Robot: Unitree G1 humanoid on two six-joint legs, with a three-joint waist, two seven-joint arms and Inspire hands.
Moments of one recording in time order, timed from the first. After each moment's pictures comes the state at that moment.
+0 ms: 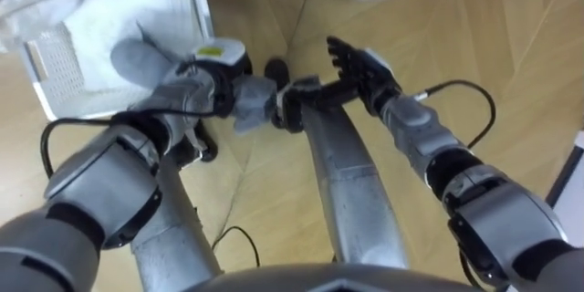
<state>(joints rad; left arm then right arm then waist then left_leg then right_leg) -0.64 0.24 -0.74 1.27 0.66 -0.18 0.10 -0.46 -0.18 0.46 1.13 0.29 -0.20 0.08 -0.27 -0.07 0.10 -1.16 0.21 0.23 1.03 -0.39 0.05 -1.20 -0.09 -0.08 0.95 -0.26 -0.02</state>
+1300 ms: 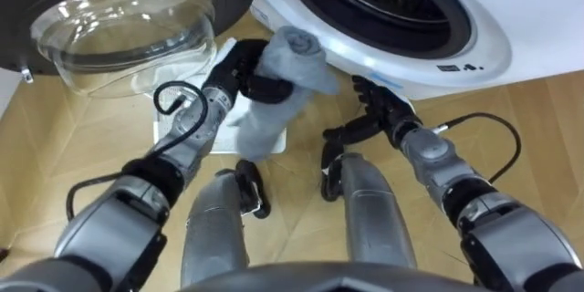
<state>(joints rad) -0.39 0.19 -0.49 0.92 -0.41 -0.27 -0.09 -0.38 -0.21 0.39 1.15 0.16 -0.23 0.08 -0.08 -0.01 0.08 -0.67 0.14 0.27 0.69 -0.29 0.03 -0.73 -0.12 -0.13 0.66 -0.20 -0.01</state>
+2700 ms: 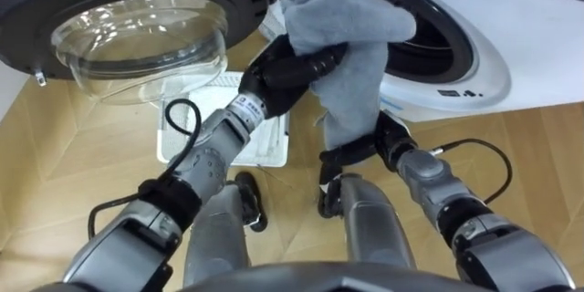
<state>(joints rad) -0.29 0.15 -0.51 0.69 -1.11 -0.11 -0.43 -0.29 -0.17 0.30 1.09 0.11 -0.11 0.09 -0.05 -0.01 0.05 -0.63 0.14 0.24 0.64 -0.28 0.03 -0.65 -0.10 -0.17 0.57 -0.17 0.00</state>
